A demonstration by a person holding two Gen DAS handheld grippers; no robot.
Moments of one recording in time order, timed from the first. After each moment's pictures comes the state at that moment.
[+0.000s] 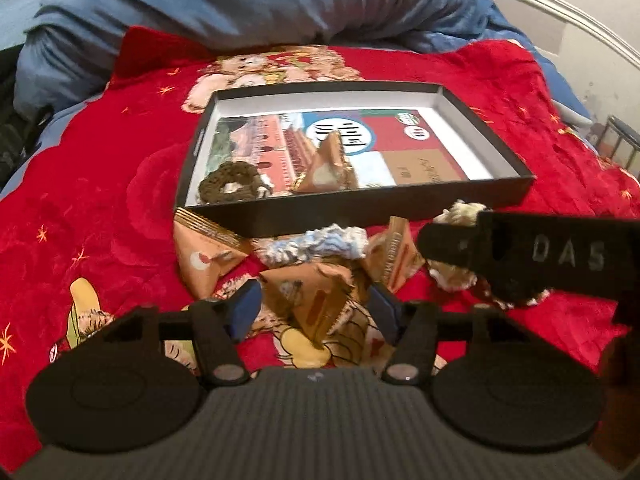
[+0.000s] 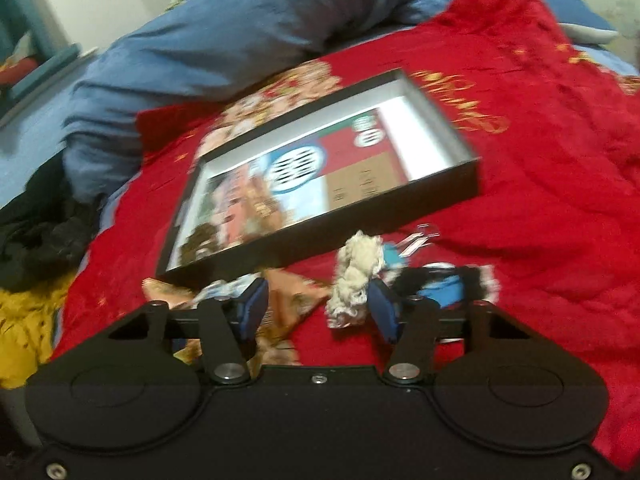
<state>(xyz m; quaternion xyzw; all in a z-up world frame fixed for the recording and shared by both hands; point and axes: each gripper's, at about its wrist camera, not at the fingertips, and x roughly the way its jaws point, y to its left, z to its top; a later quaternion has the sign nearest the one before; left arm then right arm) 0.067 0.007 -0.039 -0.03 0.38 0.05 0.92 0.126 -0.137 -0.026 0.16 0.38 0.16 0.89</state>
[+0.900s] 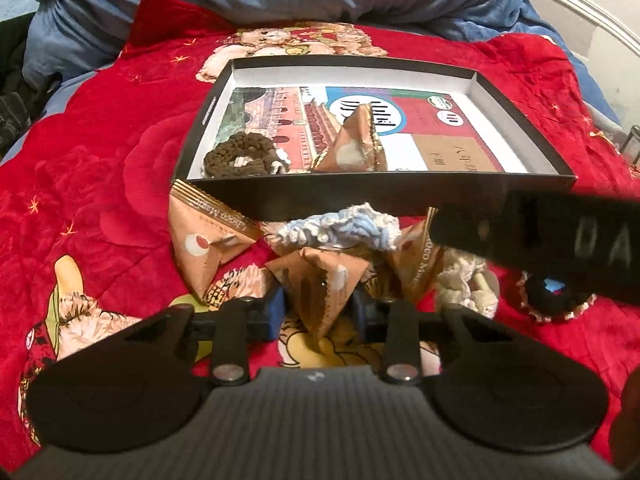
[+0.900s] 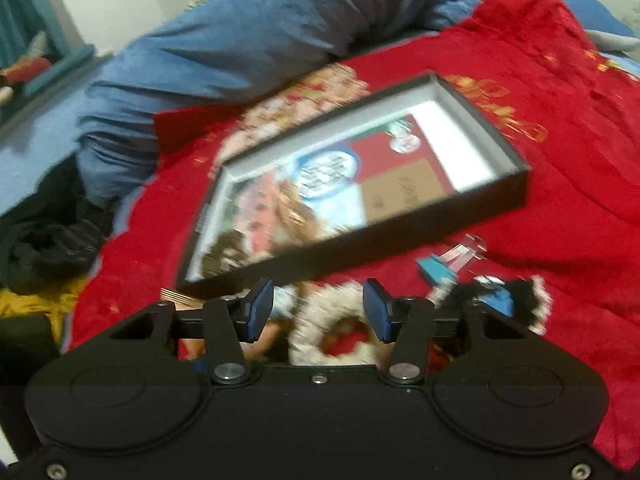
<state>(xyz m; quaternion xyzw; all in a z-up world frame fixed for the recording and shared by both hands) 0.089 0.015 -0.065 -0.05 0.40 0.07 0.91 0.134 -0.120 -0.033 0.16 0.38 0.14 0.90</state>
